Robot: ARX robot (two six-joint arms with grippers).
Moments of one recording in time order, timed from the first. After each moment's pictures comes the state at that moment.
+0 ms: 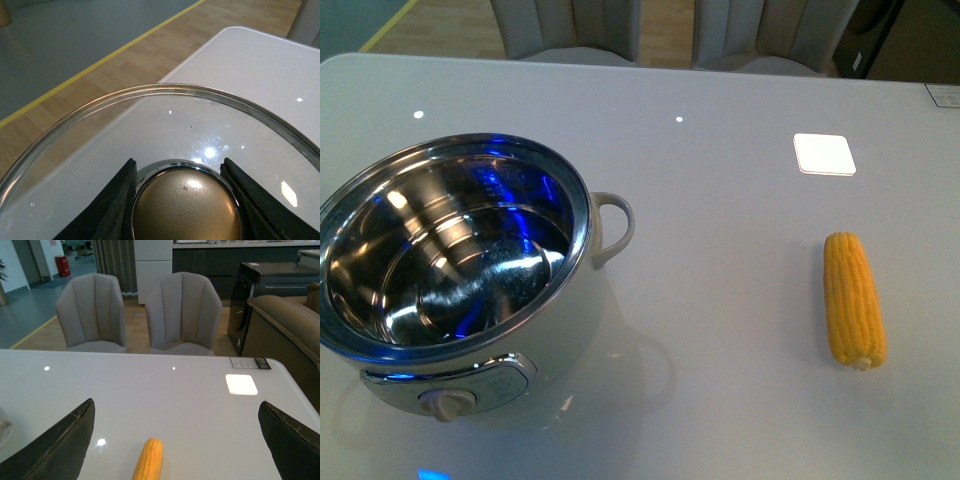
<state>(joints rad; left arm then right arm) 0.46 2.32 0.79 1.23 -0.03 -0.03 0.00 0.01 0.02 0.00 0.00 0.00</state>
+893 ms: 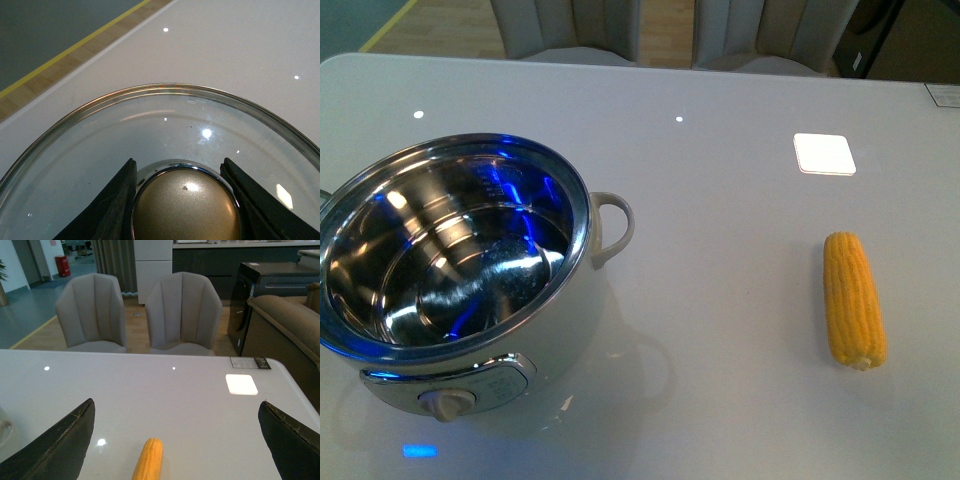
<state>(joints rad) 0.43 2.59 0.94 1.26 -0.05 -0.02 0.00 0.01 0.02 0.00 0.00 0.00</state>
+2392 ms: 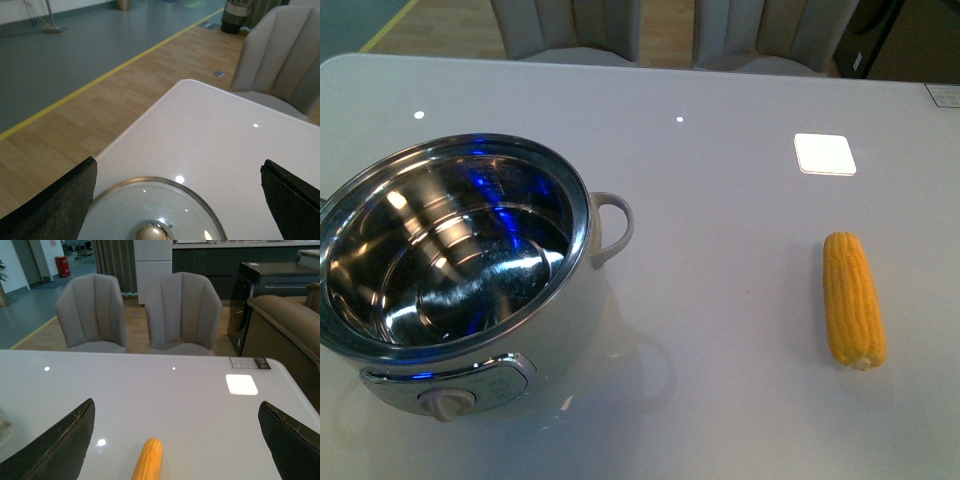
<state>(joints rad) 0.51 1.80 0.49 1.13 0.17 -0.09 0.00 0.01 0.02 0.00 0.00 0.00</state>
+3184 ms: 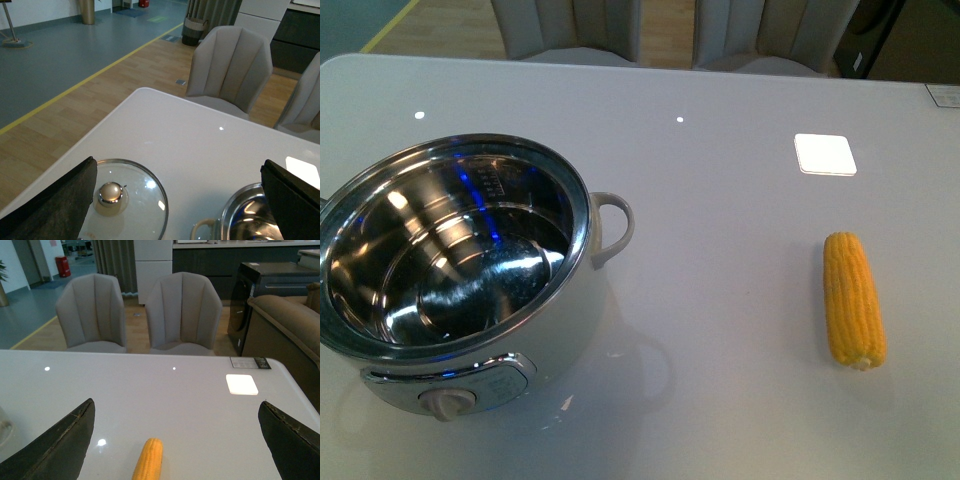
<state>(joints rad) 0.45 0.73 0.12 0.46 0.28 -0.12 0.00 0.01 0.02 0.00 0.00 0.00</state>
